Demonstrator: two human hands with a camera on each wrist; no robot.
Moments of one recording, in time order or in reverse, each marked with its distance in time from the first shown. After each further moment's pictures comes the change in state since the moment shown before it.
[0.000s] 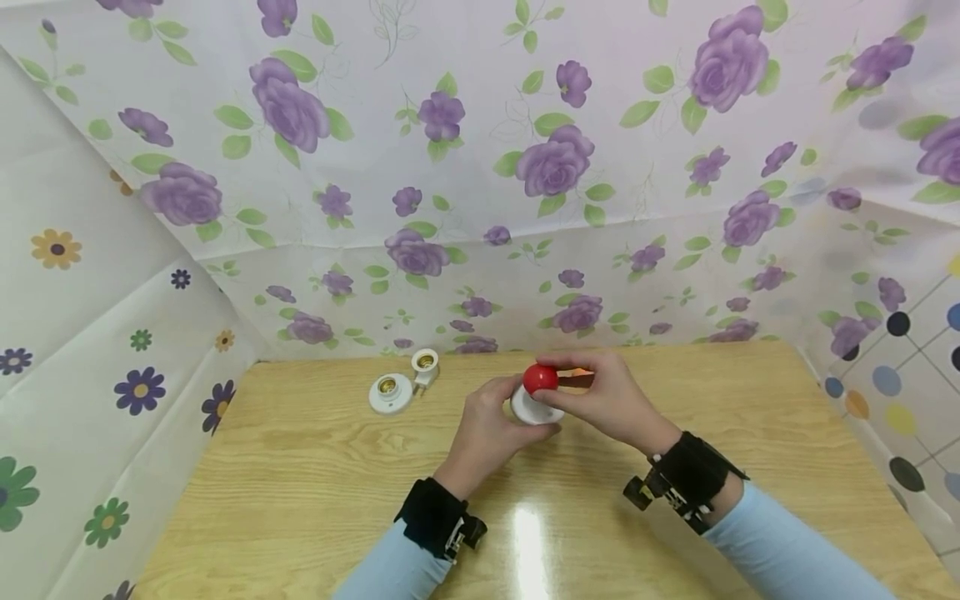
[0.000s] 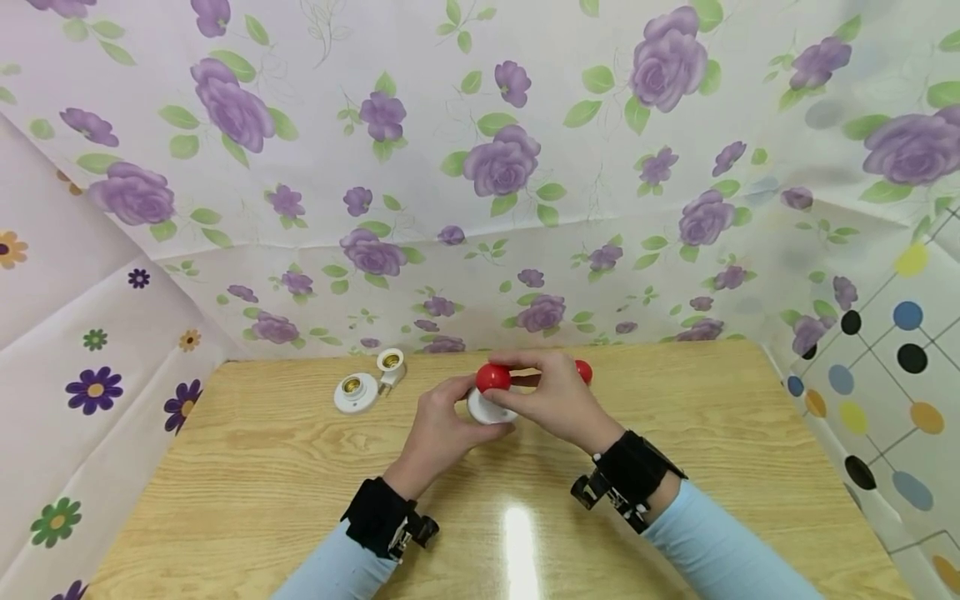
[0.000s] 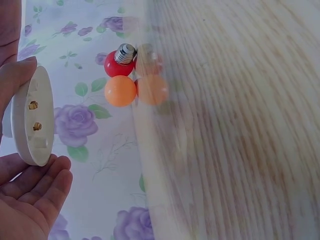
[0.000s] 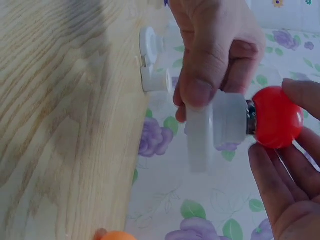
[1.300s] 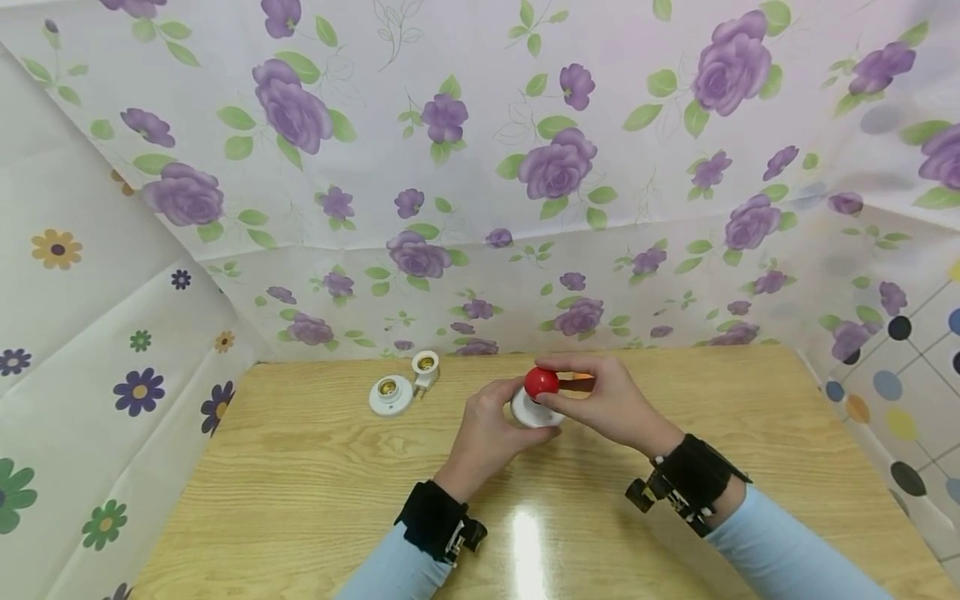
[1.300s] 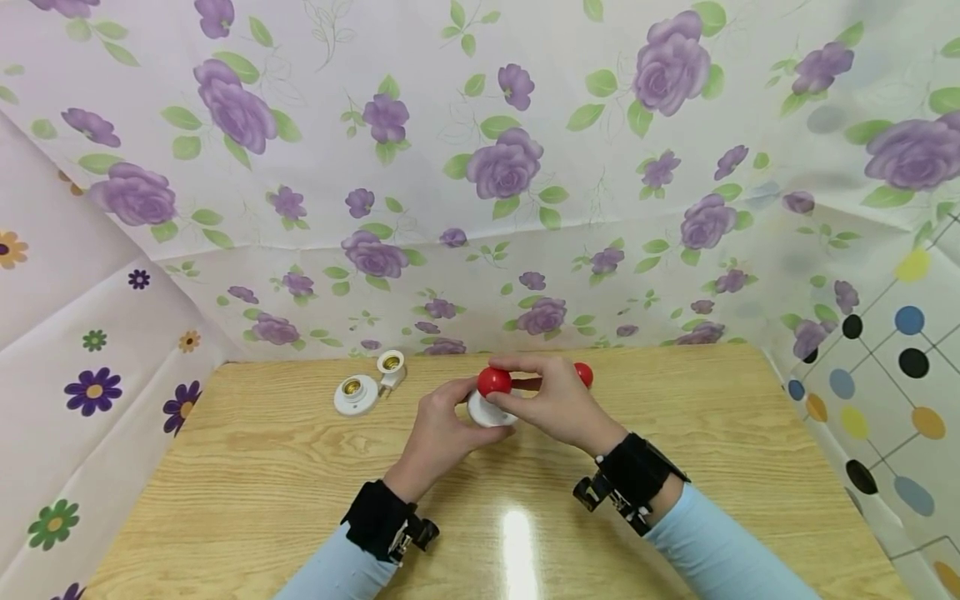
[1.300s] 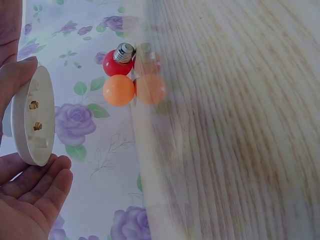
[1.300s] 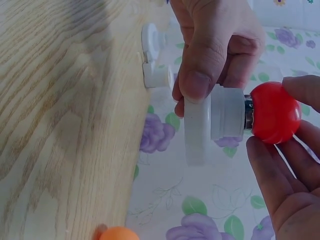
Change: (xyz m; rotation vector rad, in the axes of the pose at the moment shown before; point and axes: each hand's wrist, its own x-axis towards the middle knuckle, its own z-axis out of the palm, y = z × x) left_hand 0.000 -0.003 0.001 -0.004 -0.018 -0.026; right_hand 0.001 0.005 -0.001 -0.008 -0.026 -0.031
